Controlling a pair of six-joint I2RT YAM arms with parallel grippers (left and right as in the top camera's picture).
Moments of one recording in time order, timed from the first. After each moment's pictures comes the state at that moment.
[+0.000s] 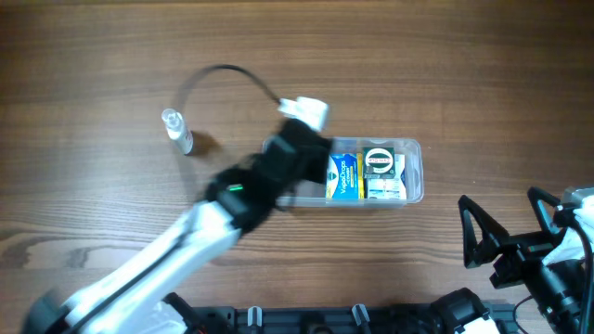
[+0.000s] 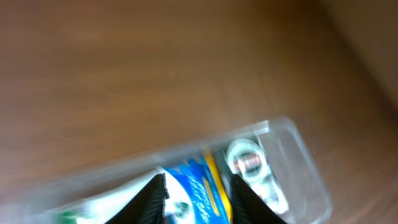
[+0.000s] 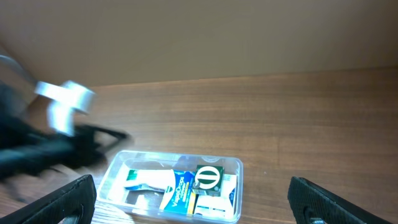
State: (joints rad) left arm -0.71 1.29 0.98 -0.29 -0.08 -0.48; right arm 0.40 0.57 1.38 -1.17 0.16 0.26
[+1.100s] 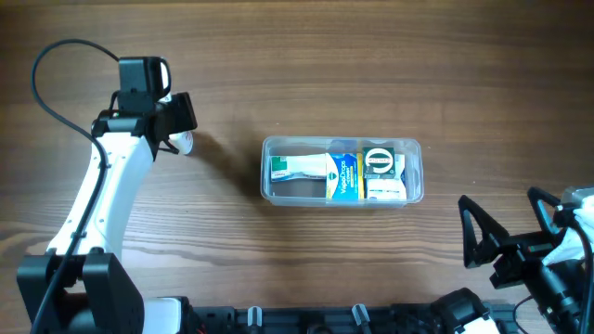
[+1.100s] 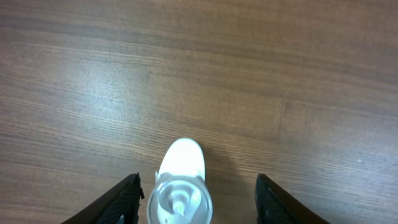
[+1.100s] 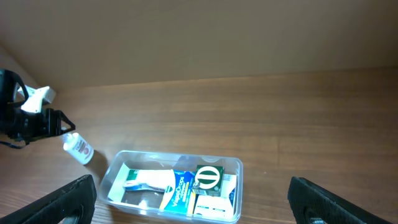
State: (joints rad) left arm 0.00 1.56 1.15 -0.59 -0.07 -0.19; right arm 0.40 0.57 1.38 -1.17 0.16 0.26
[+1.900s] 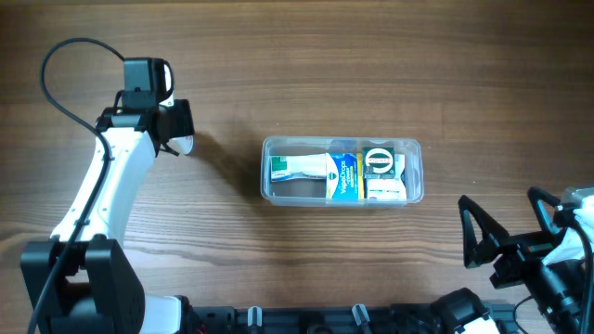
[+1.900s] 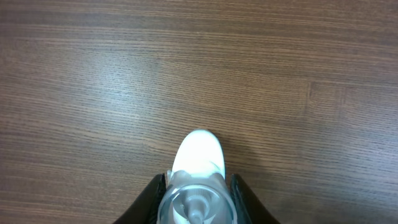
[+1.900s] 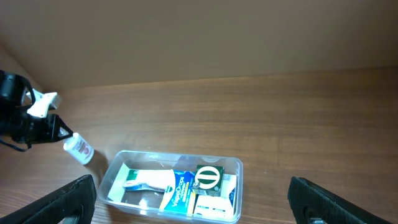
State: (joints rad) left arm 0.00 1.60 1.15 -0.61 -0.10 -0.11; right arm 0.40 0.57 1.38 -1.17 0.16 0.26
